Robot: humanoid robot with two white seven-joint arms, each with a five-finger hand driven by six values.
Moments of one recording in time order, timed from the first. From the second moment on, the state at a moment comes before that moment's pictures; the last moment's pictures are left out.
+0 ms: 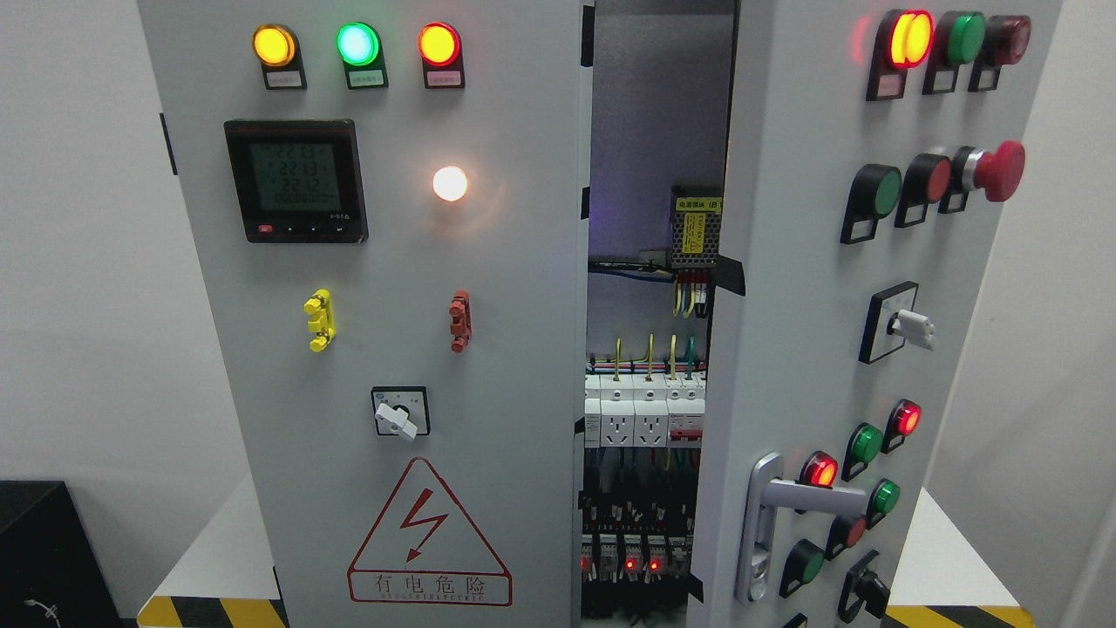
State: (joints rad) left arm 0.05 -0.10 0.12 0.00 0.00 -0.05 -0.17; right arm 0.06 0.12 -0.12 -0.05 0.10 0.10 0.13
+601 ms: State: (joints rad) left arm 0.08 -0.03 0.12 -0.06 0.03 -0.05 -0.35; right arm 0.06 0.12 -0.12 -0.05 0.10 0.10 0.13
